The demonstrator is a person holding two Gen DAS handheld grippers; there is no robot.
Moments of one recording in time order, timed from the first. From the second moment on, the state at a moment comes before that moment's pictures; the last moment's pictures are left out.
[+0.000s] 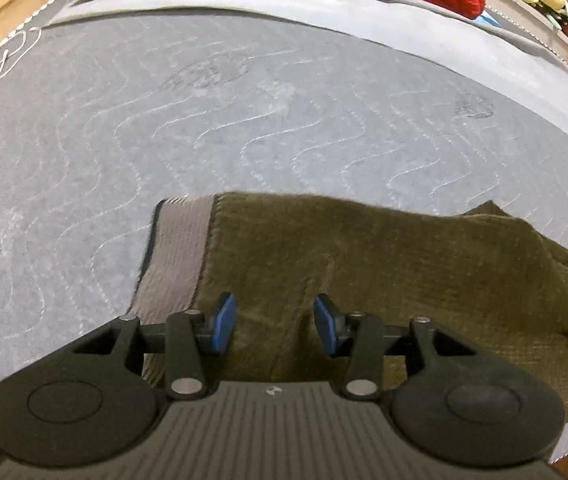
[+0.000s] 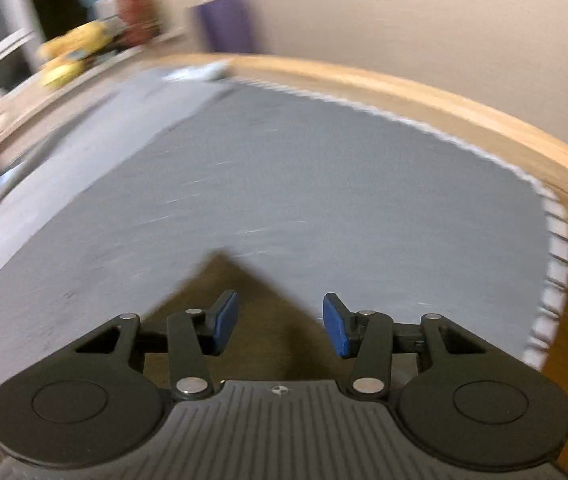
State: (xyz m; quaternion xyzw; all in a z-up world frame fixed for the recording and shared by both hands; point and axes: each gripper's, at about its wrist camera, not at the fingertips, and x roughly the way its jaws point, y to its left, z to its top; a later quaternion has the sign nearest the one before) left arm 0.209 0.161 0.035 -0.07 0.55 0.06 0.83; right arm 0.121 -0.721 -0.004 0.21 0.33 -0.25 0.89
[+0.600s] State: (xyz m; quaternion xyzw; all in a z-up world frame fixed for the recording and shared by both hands) left arm 0.232 0.115 0.037 -0.06 0.55 0.02 0.84; right arm 0.224 -0.754 -0.057 0.18 0.37 -0.19 0.89
